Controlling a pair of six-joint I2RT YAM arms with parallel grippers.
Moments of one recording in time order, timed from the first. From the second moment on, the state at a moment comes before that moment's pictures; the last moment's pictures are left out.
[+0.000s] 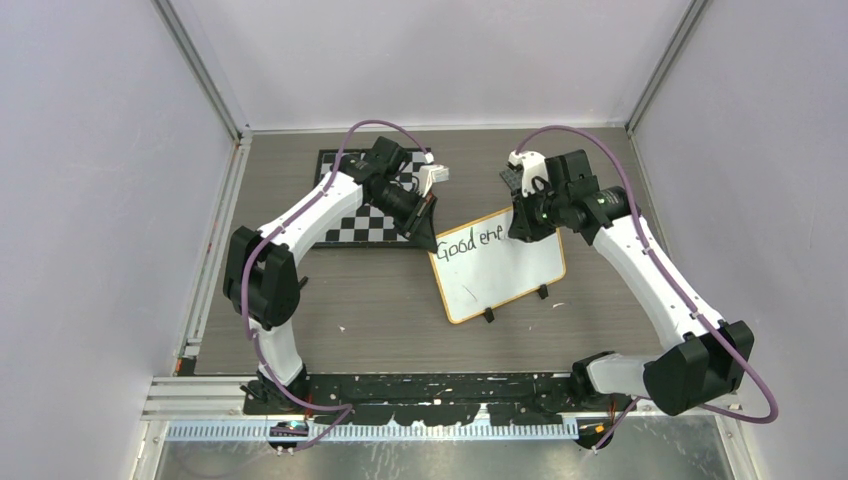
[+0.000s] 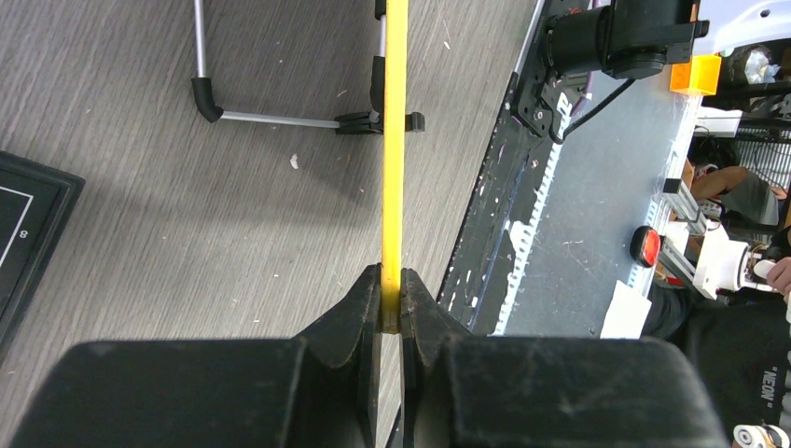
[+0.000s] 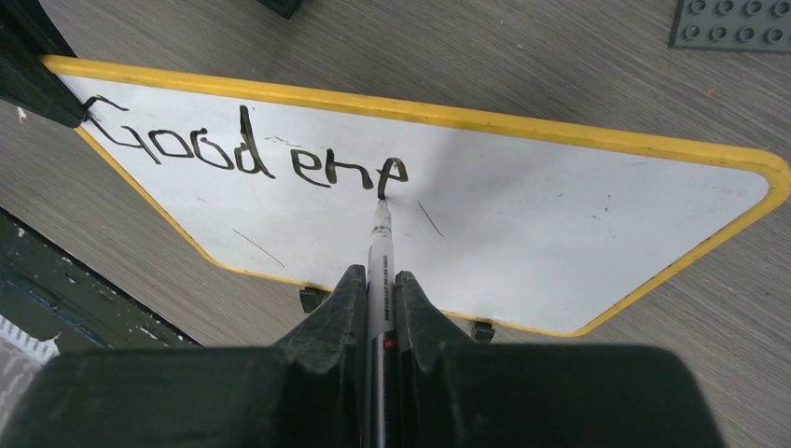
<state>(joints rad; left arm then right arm) -0.53 1.83 1.60 -0.91 0.88 0.16 0.33 1.28 1.25 -0.84 -0.26 -0.07</state>
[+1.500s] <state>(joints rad) -0.53 1.83 1.60 -0.91 0.89 0.16 0.29 1.27 1.30 -0.85 -0.26 -0.13</state>
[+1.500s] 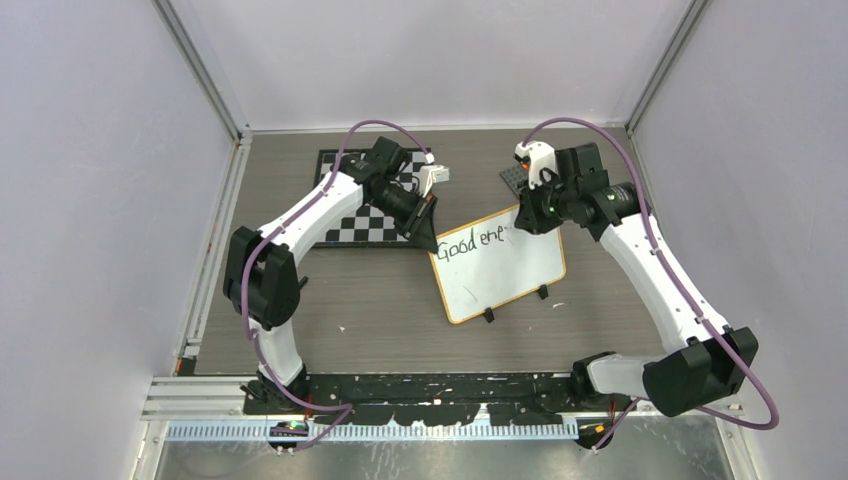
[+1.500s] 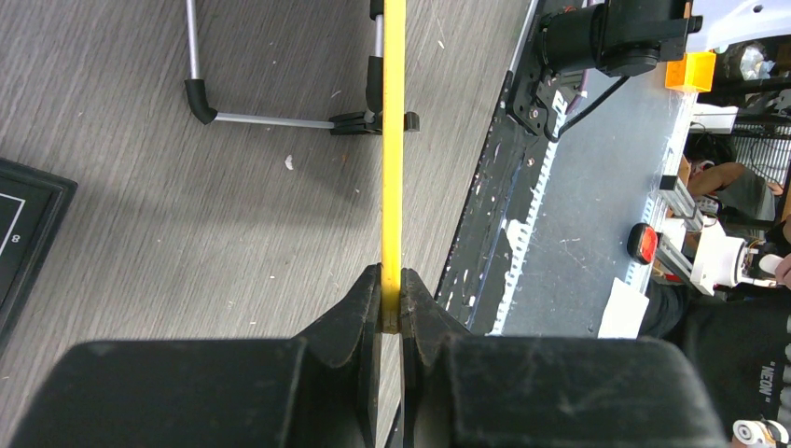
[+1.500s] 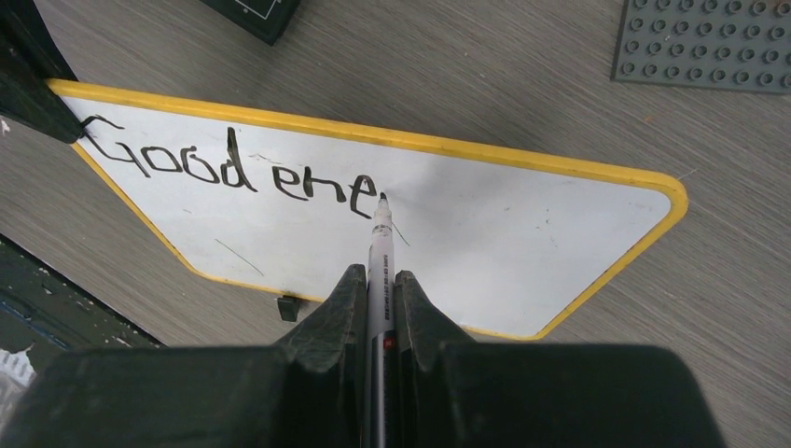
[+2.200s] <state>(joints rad) -0.53 1.83 1.60 -0.91 0.88 0.16 0.29 1.28 1.26 -0.85 -0.24 -0.13</state>
